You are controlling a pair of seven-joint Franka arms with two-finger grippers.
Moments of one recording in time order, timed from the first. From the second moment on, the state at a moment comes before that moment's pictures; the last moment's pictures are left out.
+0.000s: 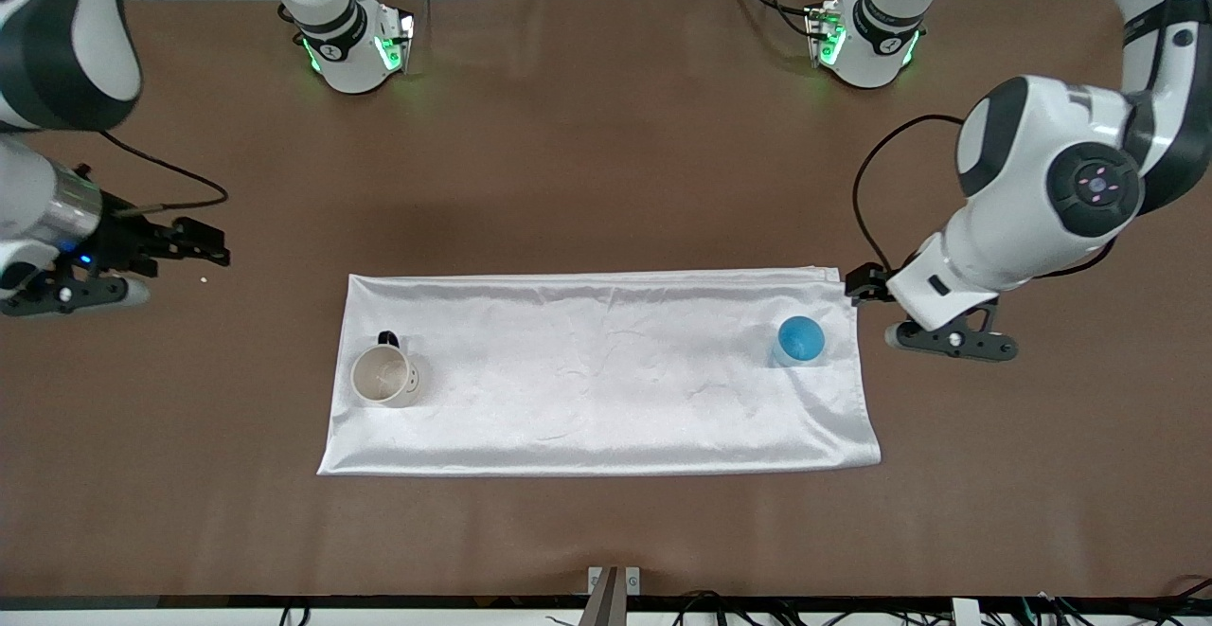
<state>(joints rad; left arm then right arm) -0.22 0.34 -0.07 -1.57 0.00 1.87 -0.10 -0.07 0.18 0.10 -1.66 0.02 1.77 -0.13</state>
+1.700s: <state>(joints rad) -0.32 0.66 -0.08 -1.57 0.02 2.16 -0.14 0.11 0.54 0.09 -1.92 0.01 2.55 -0.12</state>
